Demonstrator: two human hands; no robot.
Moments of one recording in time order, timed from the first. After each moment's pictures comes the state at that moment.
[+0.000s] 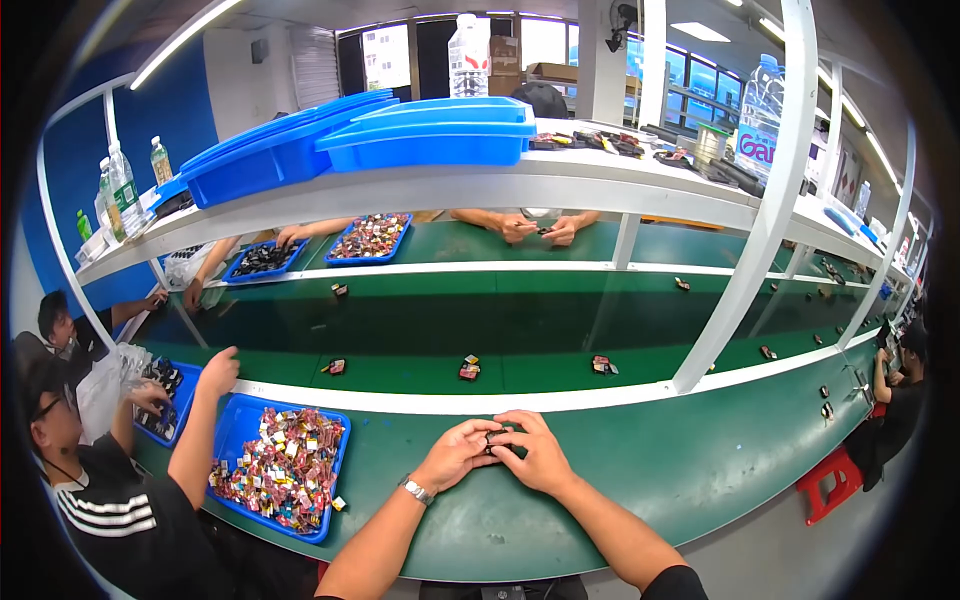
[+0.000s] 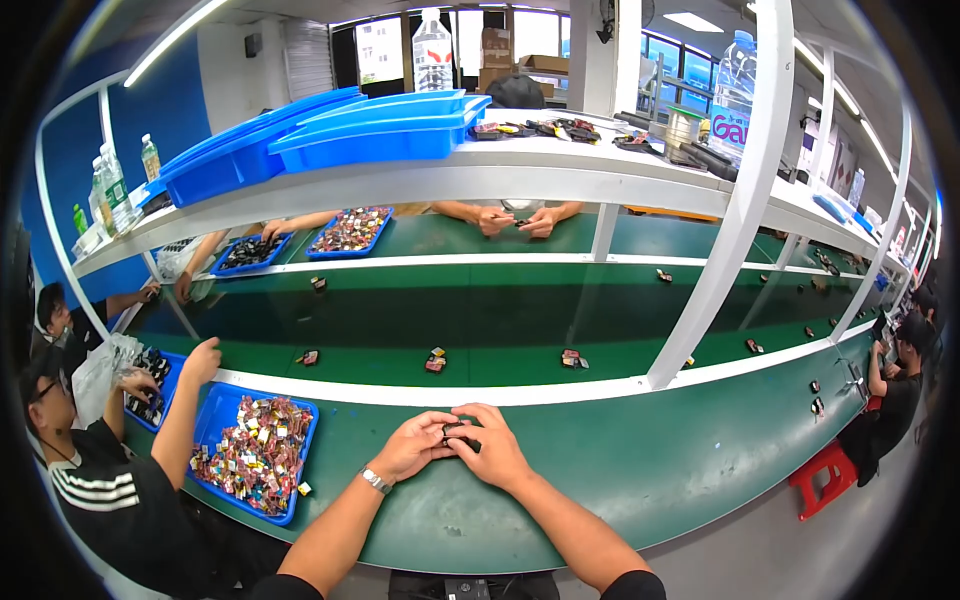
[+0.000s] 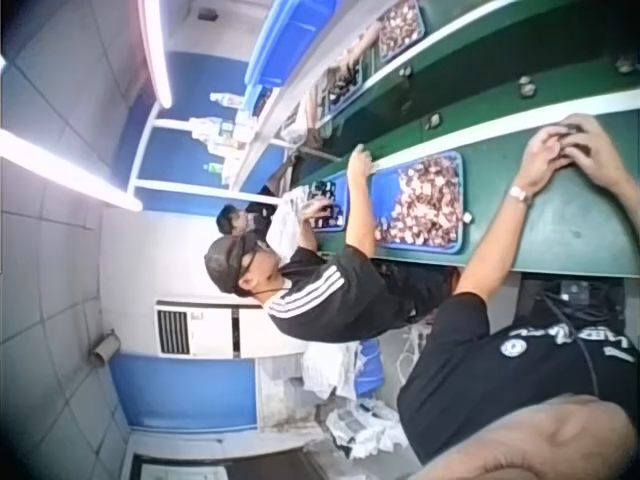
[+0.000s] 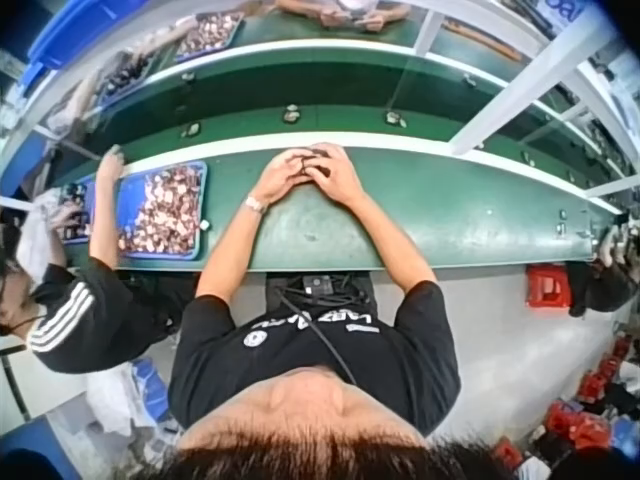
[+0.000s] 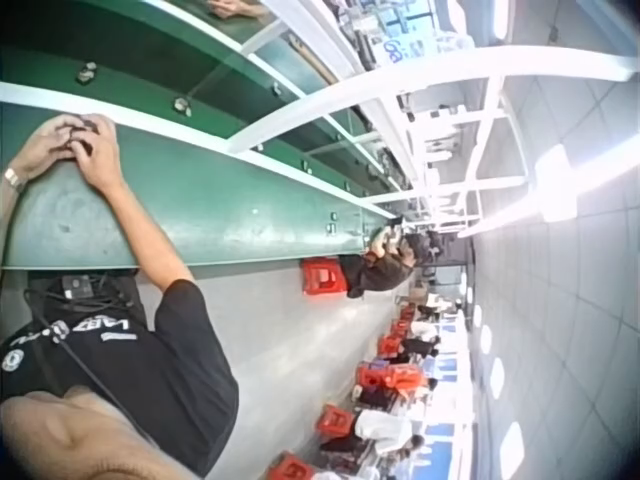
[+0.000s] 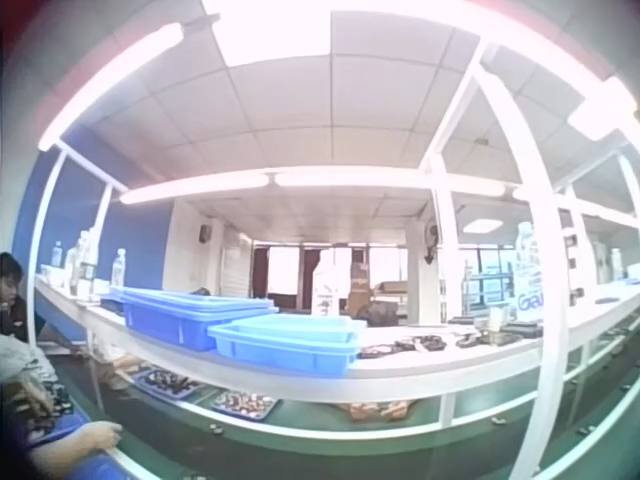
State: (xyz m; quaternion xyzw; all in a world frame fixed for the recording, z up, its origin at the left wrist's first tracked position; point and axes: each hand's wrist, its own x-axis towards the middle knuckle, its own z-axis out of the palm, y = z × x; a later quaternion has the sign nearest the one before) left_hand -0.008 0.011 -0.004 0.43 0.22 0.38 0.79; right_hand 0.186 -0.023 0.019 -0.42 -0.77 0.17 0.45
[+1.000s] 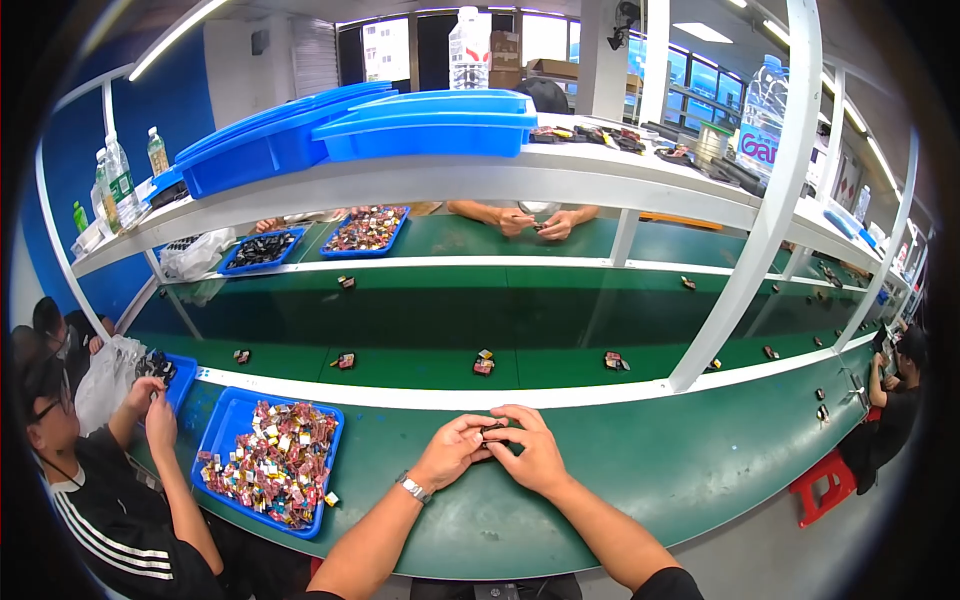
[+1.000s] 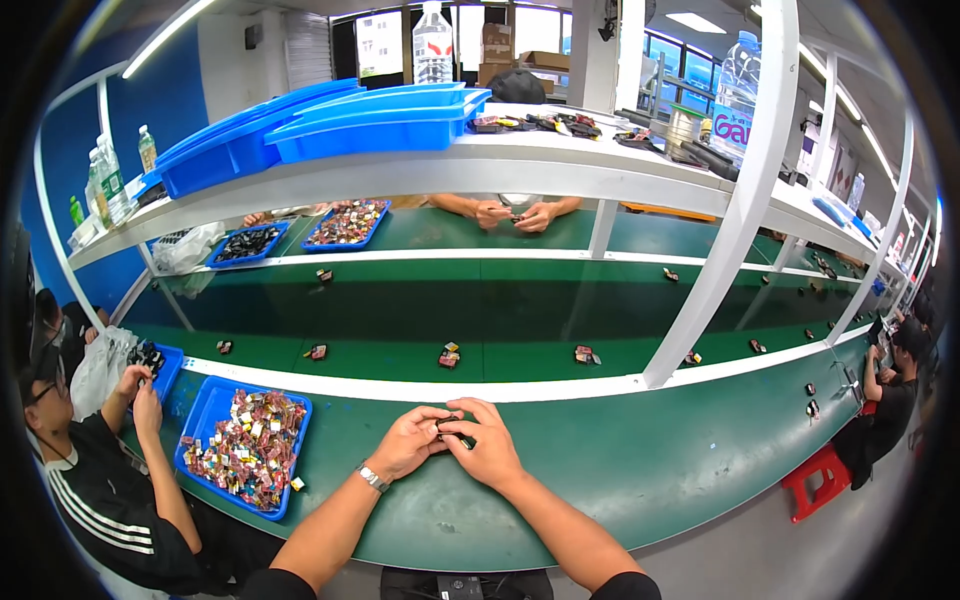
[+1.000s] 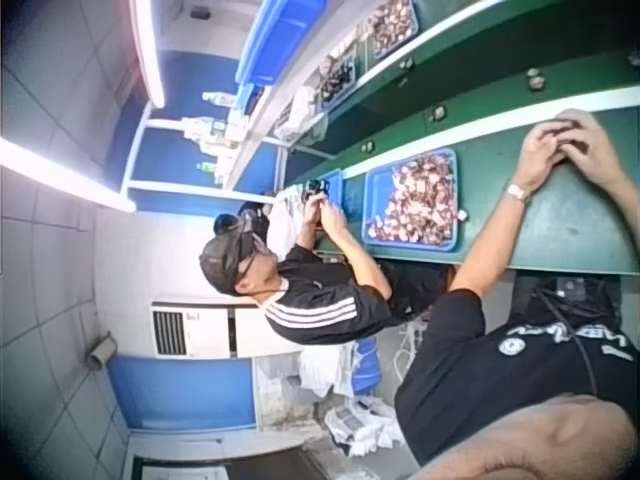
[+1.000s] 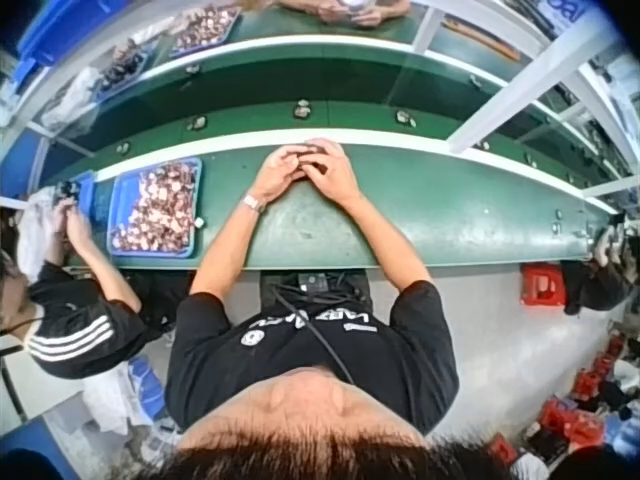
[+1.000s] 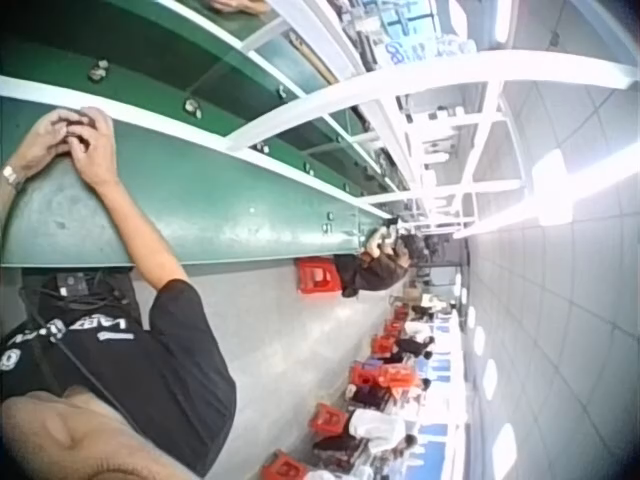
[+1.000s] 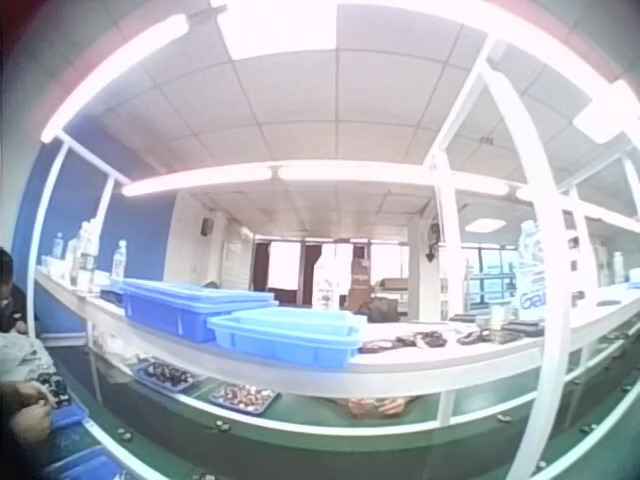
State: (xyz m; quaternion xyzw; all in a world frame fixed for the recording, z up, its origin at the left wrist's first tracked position) left_hand -0.003 0.008 -0.013 0.44 0.18 0.41 0.78; right_hand 0.180 -0.028 0.025 -0.43 -0.75 0.18 0.47
